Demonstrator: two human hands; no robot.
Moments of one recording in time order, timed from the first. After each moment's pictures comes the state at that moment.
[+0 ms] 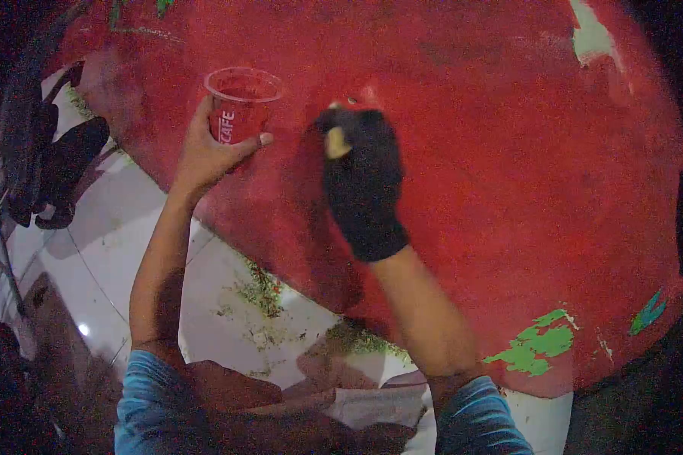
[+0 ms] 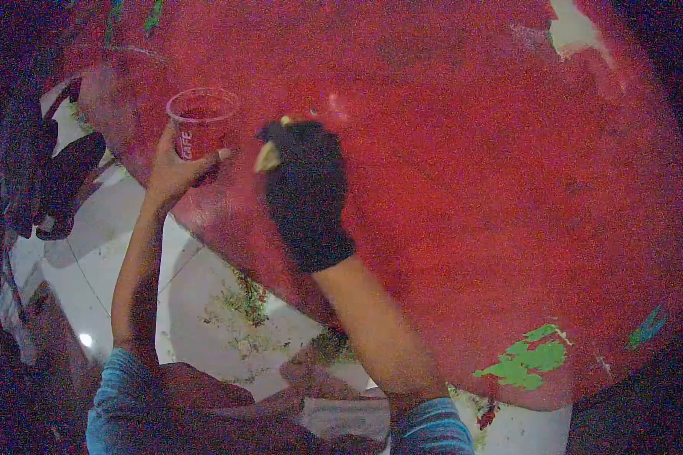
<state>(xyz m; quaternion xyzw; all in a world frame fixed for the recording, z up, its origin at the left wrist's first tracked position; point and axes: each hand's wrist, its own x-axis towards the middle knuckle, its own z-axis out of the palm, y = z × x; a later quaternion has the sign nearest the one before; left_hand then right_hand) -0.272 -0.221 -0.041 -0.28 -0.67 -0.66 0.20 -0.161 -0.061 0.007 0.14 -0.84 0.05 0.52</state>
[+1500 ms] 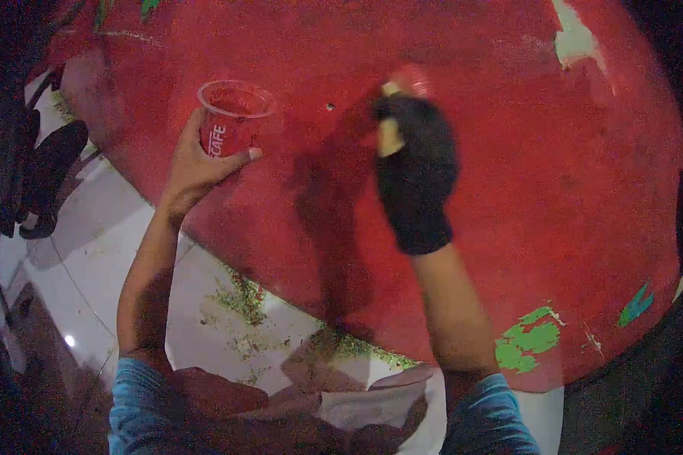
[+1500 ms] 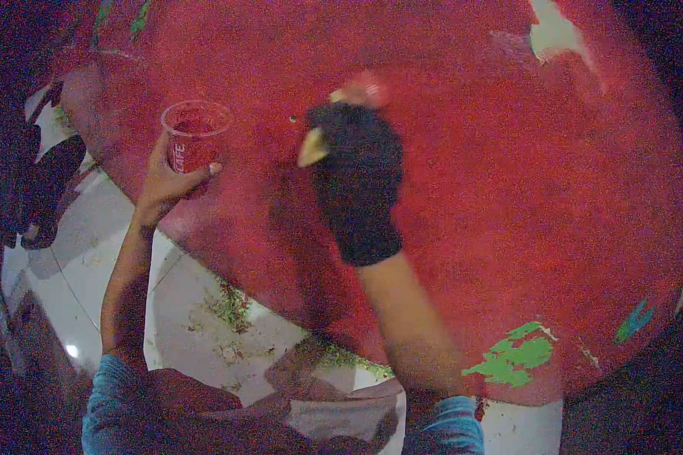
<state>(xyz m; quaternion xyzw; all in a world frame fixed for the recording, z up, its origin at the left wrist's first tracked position) -0.277 -0.206 -0.051 -0.31 -0.64 -0.67 0.20 -0.142 -0.013 0.053 0.18 -0.76 -0.08 0.62</state>
